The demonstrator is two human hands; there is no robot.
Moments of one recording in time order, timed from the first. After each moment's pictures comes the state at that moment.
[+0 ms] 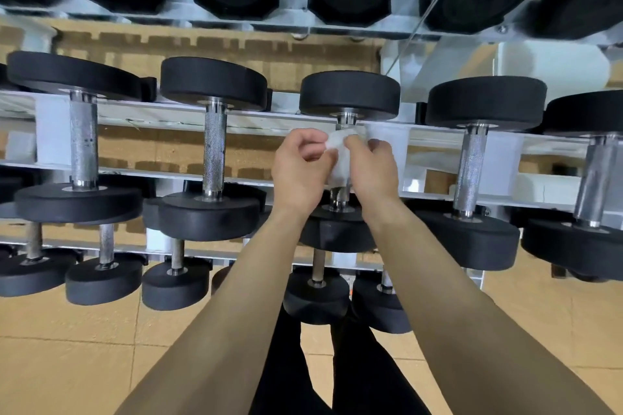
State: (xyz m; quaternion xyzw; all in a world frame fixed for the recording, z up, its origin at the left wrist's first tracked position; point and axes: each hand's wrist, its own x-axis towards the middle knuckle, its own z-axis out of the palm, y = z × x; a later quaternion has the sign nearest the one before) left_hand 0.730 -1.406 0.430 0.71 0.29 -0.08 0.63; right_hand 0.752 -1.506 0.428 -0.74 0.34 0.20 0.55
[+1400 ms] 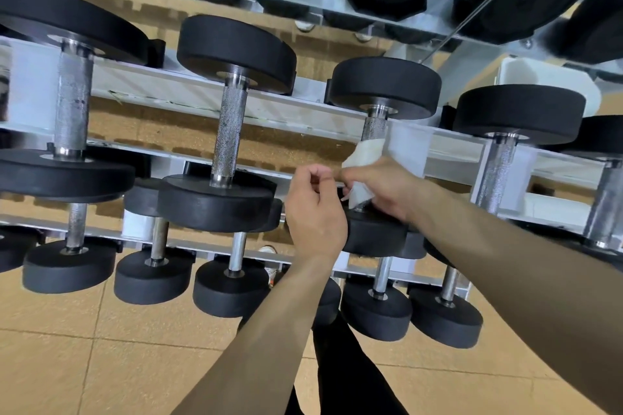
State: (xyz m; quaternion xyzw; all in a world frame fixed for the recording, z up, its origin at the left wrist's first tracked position) left_hand 0.673 -1.415 0.411 0.70 0.35 0.03 0.62; right_hand 0.754 -1.513 0.400 -0.67 0.24 0.43 0.56
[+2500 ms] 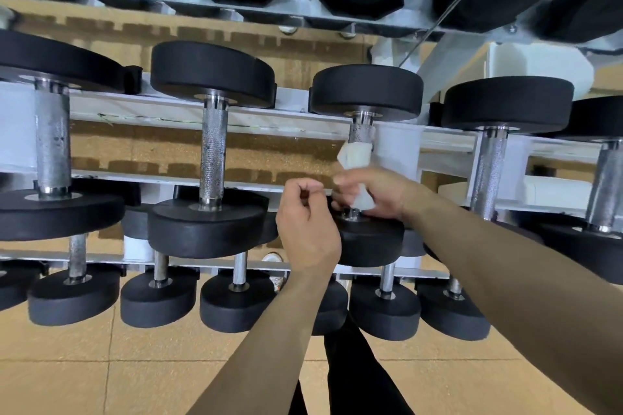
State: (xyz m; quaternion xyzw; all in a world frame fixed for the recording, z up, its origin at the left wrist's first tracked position) left_hand 0.675 -1.418 0.403 0.69 0.37 0.01 0.62; right_hand 0.765 -1.530 0.368 -0.44 0.16 0.54 0.70
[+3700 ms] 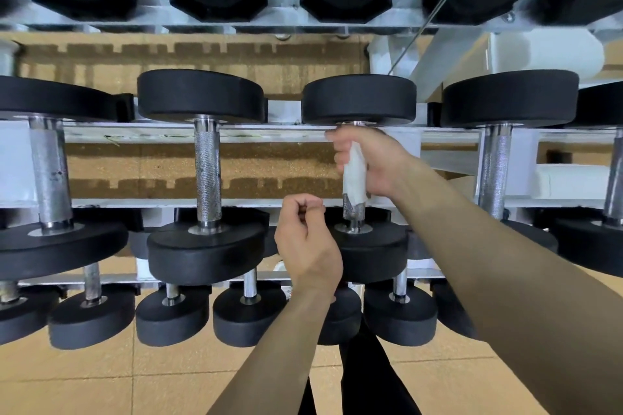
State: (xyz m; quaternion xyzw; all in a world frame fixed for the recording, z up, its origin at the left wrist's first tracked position) left_hand 0.674 -1.417 0.398 0.70 0.35 0.04 0.62; right_hand 0.813 -1.508 0.389 -0.49 0.31 0.37 0.72
